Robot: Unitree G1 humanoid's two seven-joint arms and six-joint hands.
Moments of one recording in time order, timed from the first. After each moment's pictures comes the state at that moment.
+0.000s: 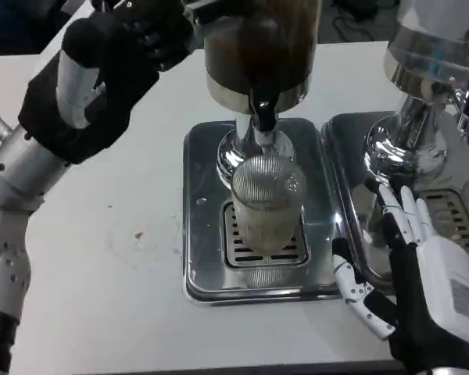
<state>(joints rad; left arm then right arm) -0.51 0.41 0.04 0.42 -0.60 -0.44 -0.89 0.36 -0.12 0.27 -0.19 -0.78 -0.04 -0.43</state>
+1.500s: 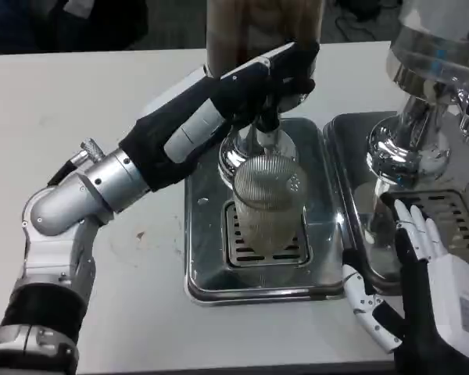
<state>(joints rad) -0.67 0.24 0.04 0.86 -0.25 -0.62 -0.95 0.40 -0.09 0.26 -0.17 -0.76 -0.04 -0.47</state>
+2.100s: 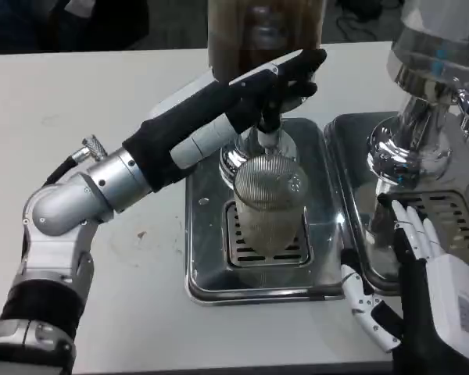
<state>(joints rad) -0.69 0.26 0.00 0.91 -0.18 -0.73 -0.92 0.40 -0.09 0.27 -0.17 -0.76 -0.04 -0.47</state>
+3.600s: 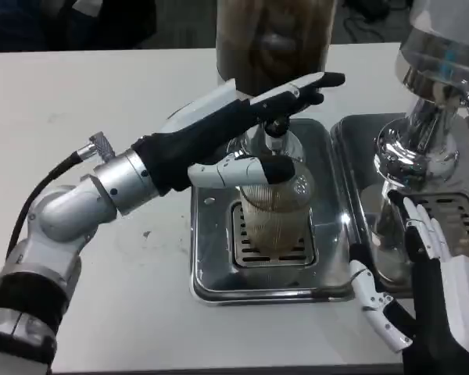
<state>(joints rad) -0.72 0.35 -0.21 0.98 0.01 -1.00 -0.65 0.43 -0.09 0.24 -0.20 -0.65 -0.10 -0.46</state>
